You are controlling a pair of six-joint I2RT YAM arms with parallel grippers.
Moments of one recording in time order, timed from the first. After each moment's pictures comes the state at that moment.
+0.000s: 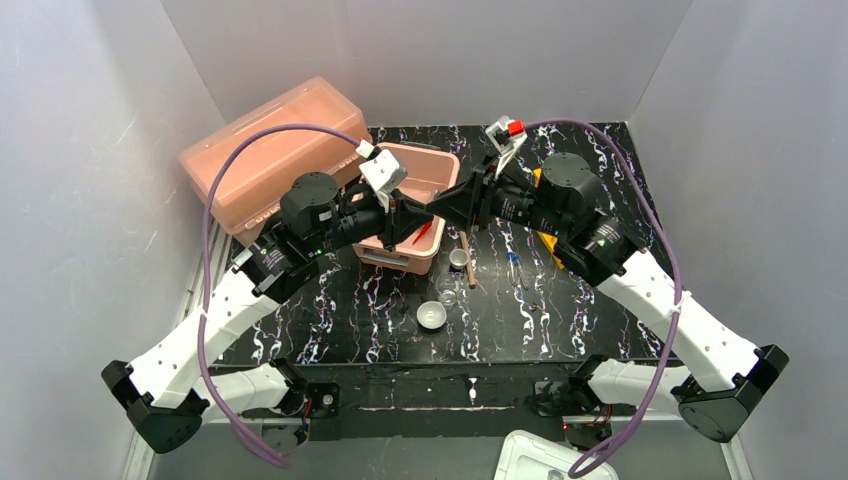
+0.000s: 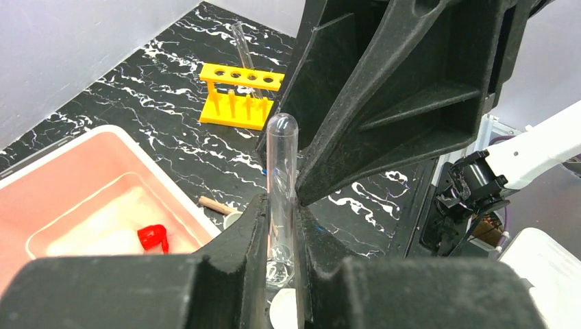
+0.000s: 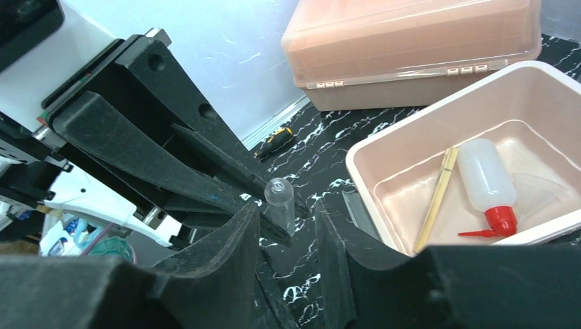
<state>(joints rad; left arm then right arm) -0.77 1.07 1.25 -0.33 0.30 -0.04 0.78 1.13 1.29 -0.21 -0.37 0.42</state>
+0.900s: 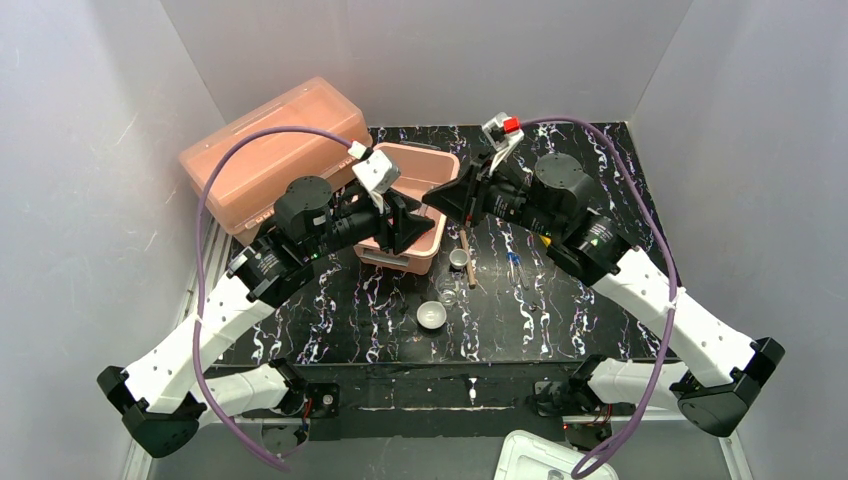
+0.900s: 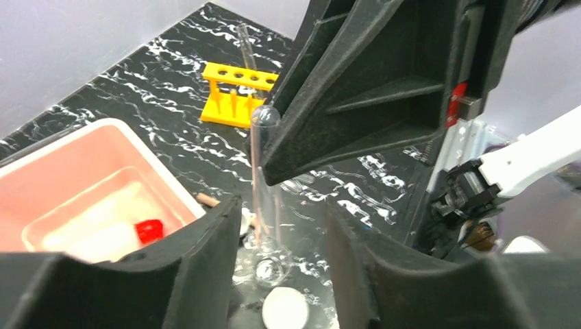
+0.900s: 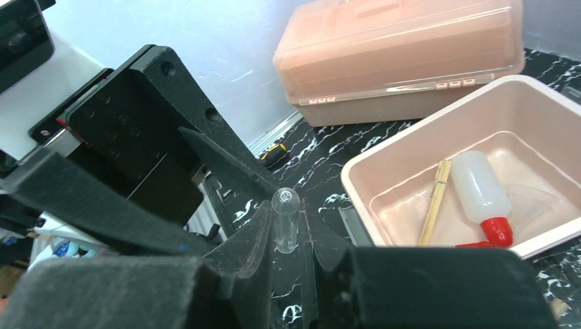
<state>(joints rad) -0.77 1.04 1.24 -0.33 0.27 -0.07 0.82 1.15 1.31 -0.17 -0.28 0.44</state>
